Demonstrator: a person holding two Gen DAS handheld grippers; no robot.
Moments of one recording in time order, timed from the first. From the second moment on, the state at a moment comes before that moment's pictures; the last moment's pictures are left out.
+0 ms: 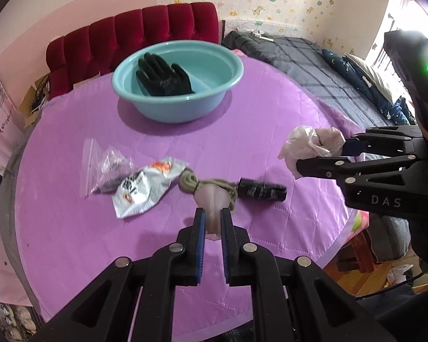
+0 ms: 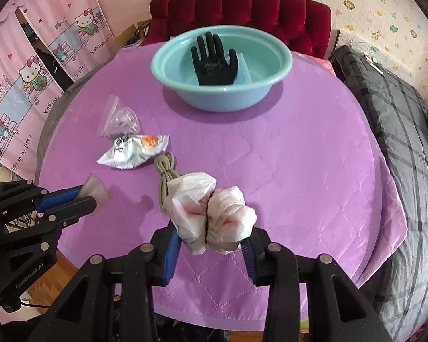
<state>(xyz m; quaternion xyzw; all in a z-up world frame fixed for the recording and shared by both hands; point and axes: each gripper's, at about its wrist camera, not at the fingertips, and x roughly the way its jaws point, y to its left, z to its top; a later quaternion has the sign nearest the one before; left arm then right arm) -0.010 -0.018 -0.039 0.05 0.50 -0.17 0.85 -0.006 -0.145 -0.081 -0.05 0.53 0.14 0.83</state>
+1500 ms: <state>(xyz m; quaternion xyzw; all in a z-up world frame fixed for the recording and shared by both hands) 0.159 -0.028 0.008 0.07 0.47 -0.19 0.86 0.160 -0.132 -0.021 -0.03 0.49 0.13 0.86</state>
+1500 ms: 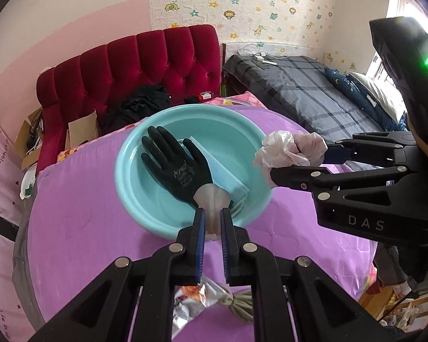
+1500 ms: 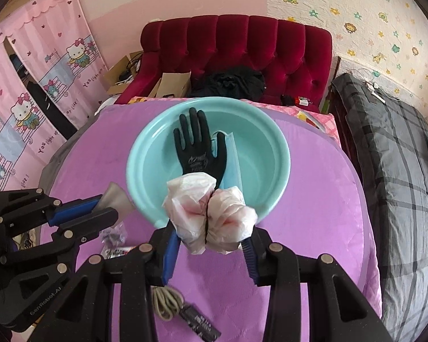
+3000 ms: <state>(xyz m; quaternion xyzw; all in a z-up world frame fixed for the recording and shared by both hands) 0.261 -0.024 -0.070 0.05 0.50 -0.13 0.86 0.283 -0.140 -0.085 0.06 0.51 0.09 0.85</state>
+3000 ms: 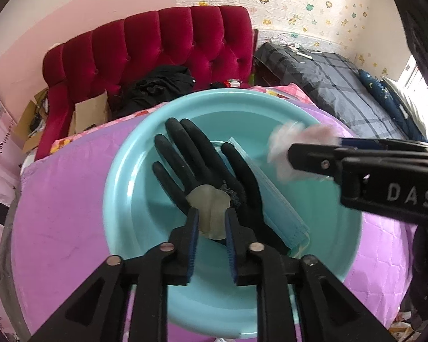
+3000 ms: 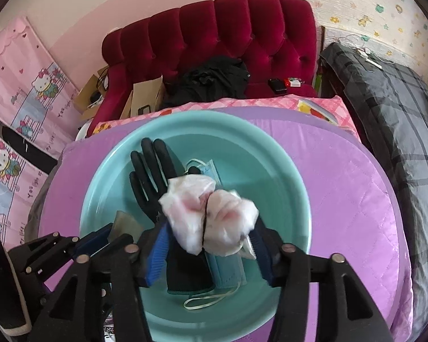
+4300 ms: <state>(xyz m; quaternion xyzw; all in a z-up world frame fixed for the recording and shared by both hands) 0.160 0.010 -0.026 0.05 0.45 -0.08 0.89 0.179 -0.140 -0.036 0.02 0.48 0.05 0.88</state>
